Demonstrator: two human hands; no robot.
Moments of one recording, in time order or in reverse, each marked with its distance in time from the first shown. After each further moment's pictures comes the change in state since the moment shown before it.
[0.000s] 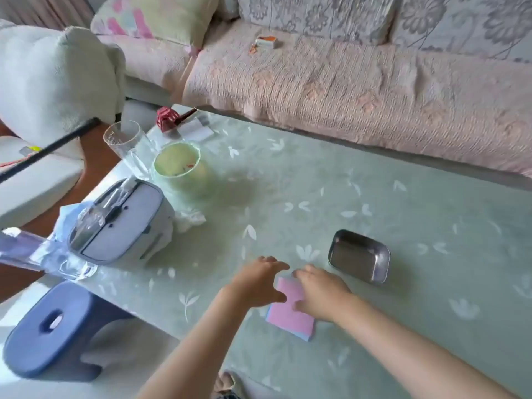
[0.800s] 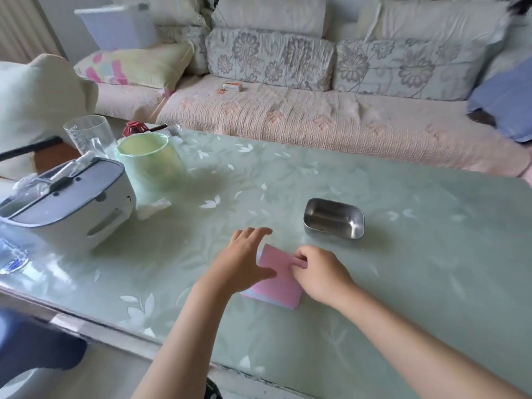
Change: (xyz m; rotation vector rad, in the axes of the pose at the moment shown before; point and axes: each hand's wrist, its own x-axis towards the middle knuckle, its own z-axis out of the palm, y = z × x) left_hand 0.004 -0.016 0.085 -0.028 0.463 0.204; right_hand -0.022 0.031 0.096 0.390 0.601 0.143
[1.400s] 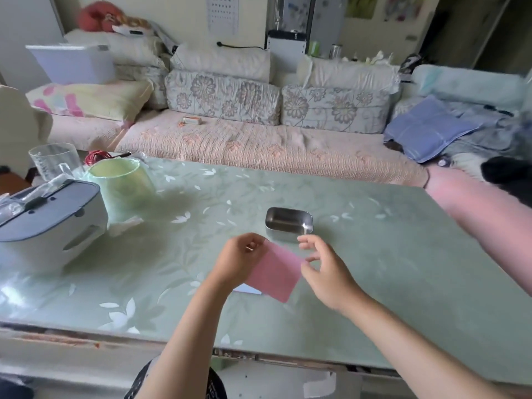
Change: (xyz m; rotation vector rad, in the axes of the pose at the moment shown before) left_hand -0.033 0.065 0.003 -0.615 0.146 -0.028; right_hand -0.103 0.025 -0.039 0.288 0.289 -0.109
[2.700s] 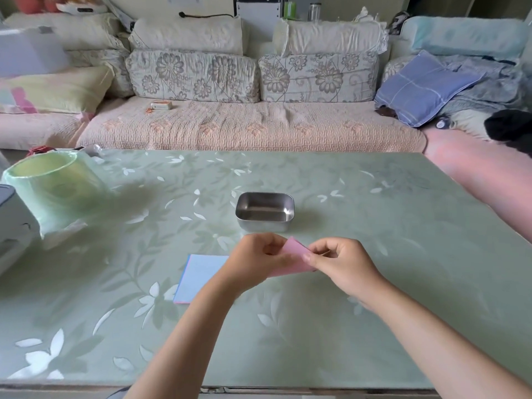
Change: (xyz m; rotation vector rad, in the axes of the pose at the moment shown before) left_hand 0.034 0.001 0.087 -0.119 -0.409 0.007; right_hand 0.031 0.086 -0.031 0.296 0.050 0.203
